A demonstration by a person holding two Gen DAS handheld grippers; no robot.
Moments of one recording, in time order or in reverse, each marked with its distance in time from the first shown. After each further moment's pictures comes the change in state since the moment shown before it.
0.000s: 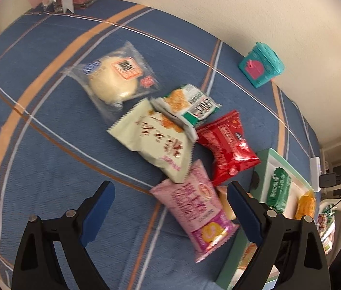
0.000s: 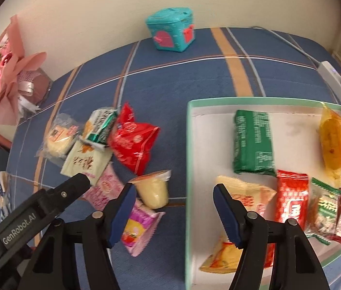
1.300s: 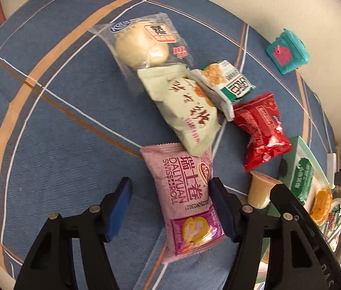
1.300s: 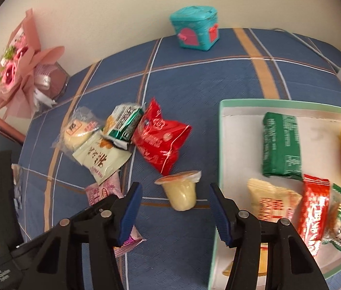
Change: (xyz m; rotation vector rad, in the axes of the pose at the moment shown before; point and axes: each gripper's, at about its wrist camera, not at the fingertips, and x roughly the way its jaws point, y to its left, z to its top) left arm 0.007 0.033 -0.020 -0.046 0.097 0.102; right arm 0.016 0.025 -0.003 -0.052 0.006 0.100
